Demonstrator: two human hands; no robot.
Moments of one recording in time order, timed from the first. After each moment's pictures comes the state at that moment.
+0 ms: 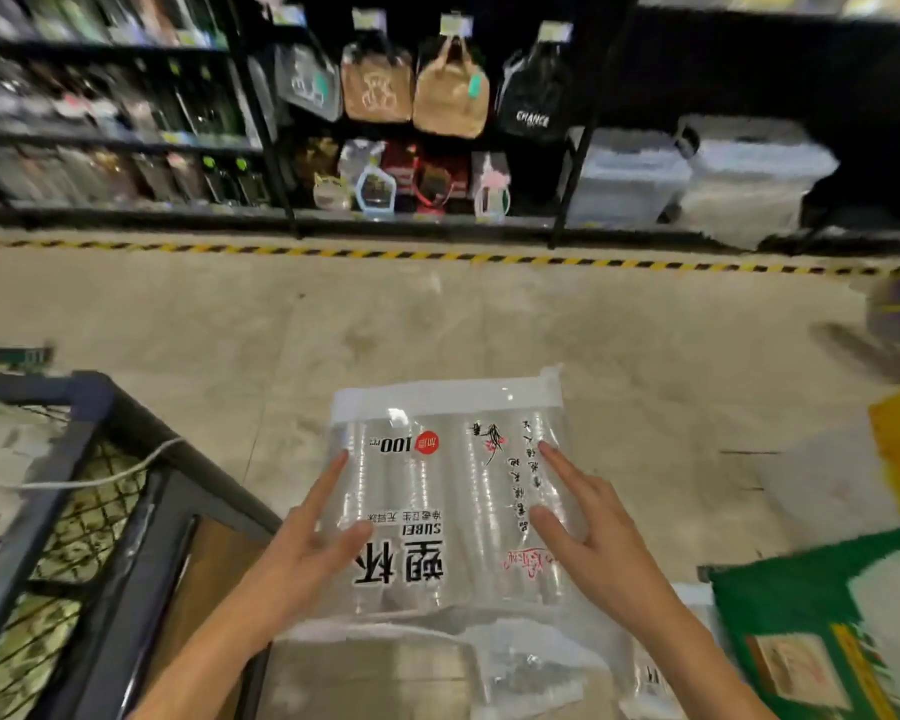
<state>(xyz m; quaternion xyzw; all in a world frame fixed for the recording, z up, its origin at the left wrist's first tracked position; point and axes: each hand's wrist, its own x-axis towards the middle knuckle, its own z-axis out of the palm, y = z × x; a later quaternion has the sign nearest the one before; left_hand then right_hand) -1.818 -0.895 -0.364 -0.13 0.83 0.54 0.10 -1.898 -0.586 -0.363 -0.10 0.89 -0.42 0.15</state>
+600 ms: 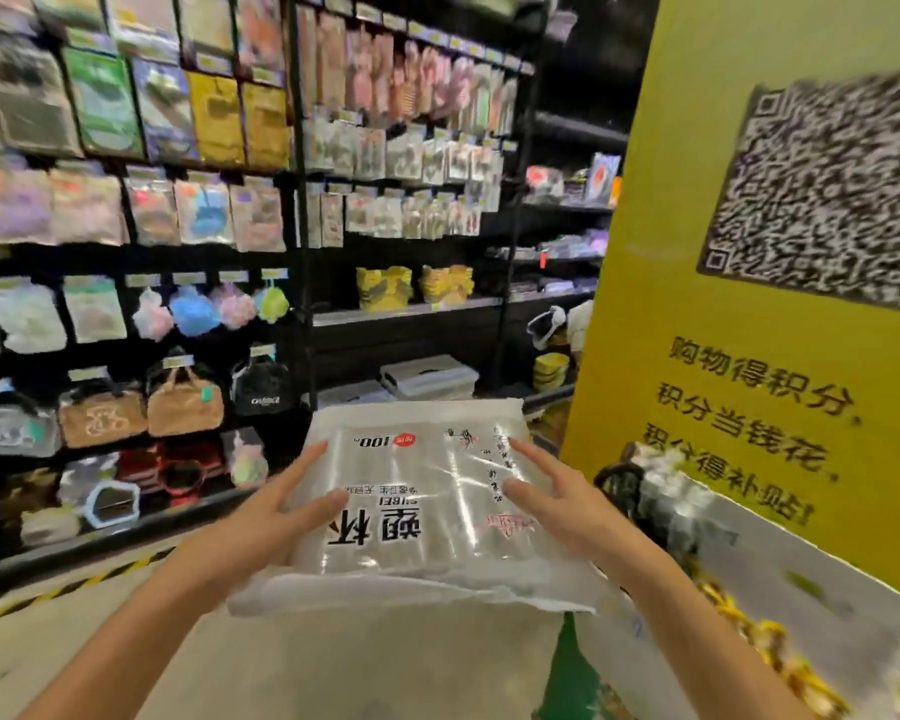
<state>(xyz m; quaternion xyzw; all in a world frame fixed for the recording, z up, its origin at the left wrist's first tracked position) -1.889 -0.710 -0.023 0.15 0.83 0.53 0.10 -1.812 -0.392 -0.017 0.09 0.89 -0.43 -0.07</state>
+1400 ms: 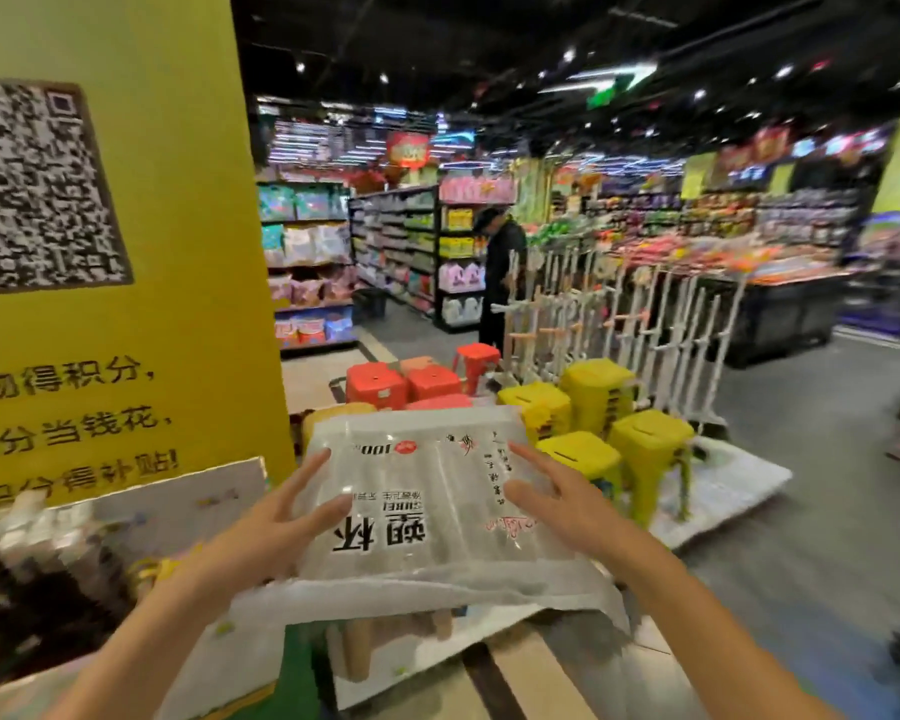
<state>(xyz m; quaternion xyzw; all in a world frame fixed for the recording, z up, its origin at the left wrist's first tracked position) -1.564 -0.407 0.014 0.68 0.56 0.30 0.36 -1.247 -0.428 0.001 0.61 0.64 -0.30 -0.36</state>
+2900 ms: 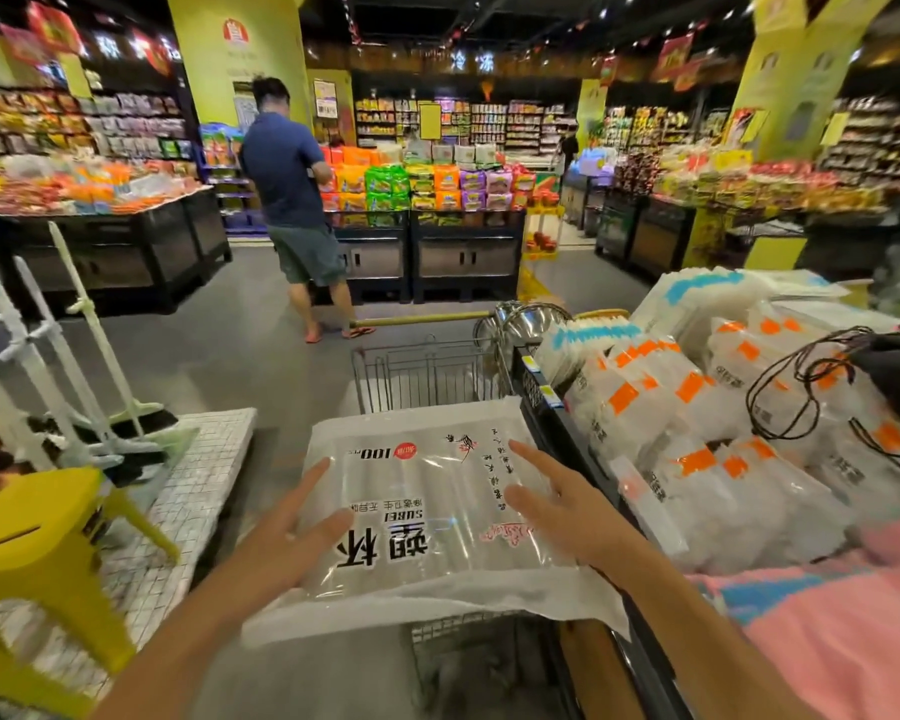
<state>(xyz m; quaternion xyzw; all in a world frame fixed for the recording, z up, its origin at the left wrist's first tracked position) -0.686 -0.300 -0.073 0.82 0.07 -0.02 0.57 -0.605 -0.606 -0.071 0.89 0.12 -0.09 -0.44</state>
